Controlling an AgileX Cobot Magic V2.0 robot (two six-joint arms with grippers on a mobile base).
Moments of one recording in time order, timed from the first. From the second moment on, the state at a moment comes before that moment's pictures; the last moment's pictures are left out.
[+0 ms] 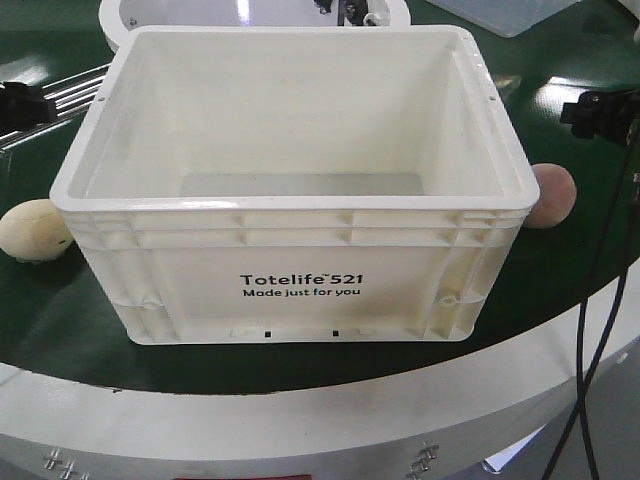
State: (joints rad) left arm 0.07 1.47 -0.96 0.26 0.05 -0.26; right arm -0.09 1.53 -1.00 -0.04 0.19 0.08
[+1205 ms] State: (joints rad) left arm 0.07 1.52 -0.96 0.26 0.06 -0.26; right arm -0.01 1.85 -1.02 -0.02 0.14 0.07
